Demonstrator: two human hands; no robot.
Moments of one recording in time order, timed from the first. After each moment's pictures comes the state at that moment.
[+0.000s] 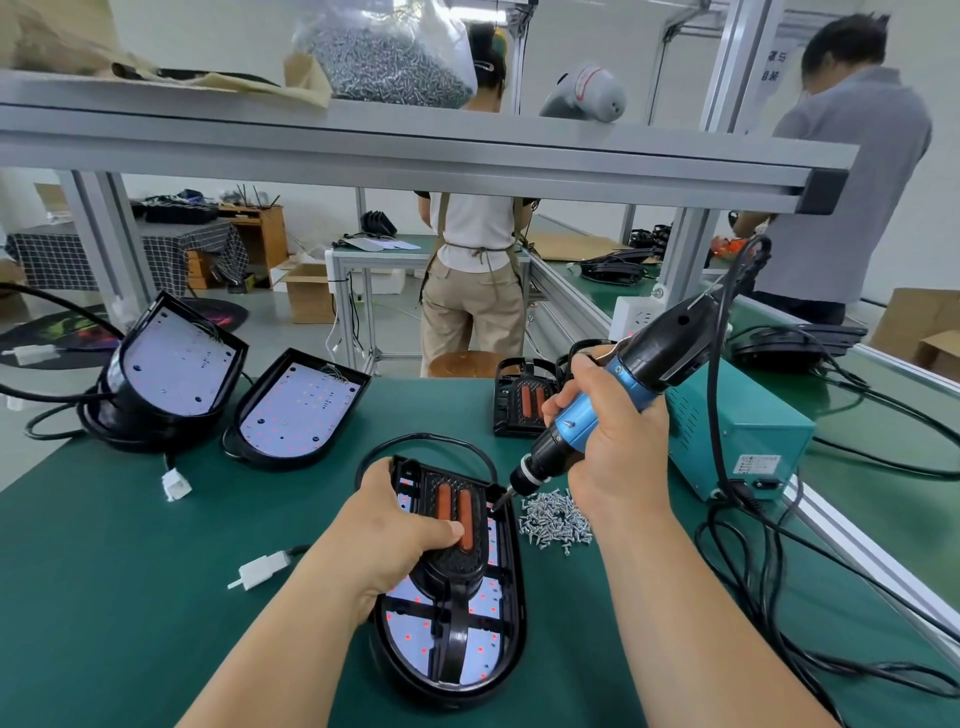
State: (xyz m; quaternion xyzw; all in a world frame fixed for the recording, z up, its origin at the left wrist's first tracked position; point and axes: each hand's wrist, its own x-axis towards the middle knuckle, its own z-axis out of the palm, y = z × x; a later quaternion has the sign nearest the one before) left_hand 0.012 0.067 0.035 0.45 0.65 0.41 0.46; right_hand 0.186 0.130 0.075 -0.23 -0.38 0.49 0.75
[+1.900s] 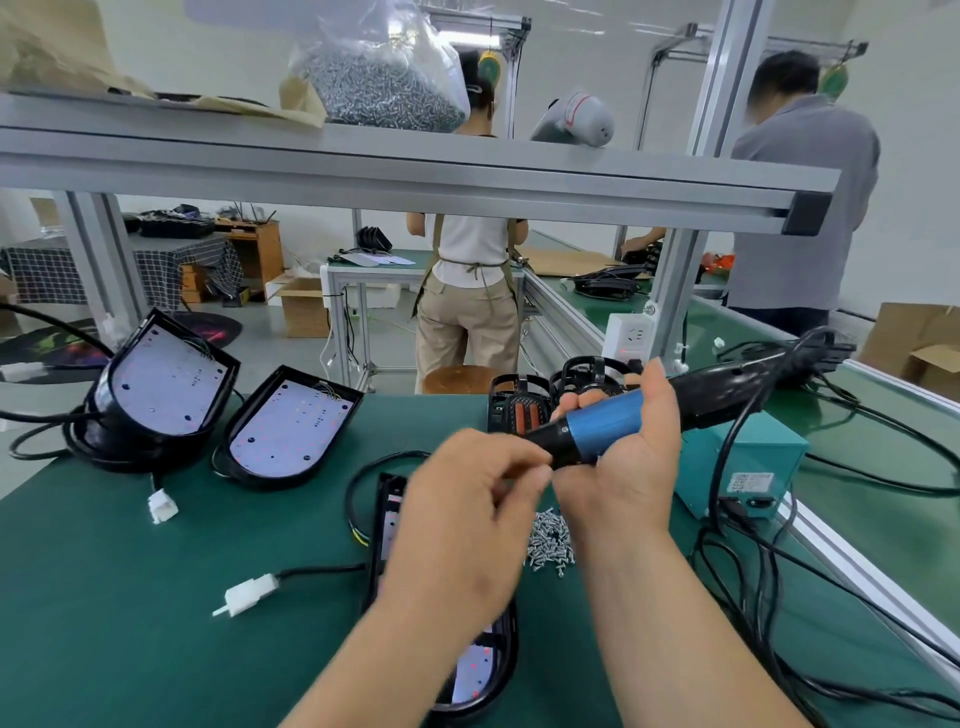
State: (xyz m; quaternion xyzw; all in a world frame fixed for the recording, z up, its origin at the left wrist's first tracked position) left_hand 0.078 0.048 0.077 0.67 0.52 0.52 0.09; right_hand 0.182 0.121 0.092 -0.16 -0.12 0.59 0.78
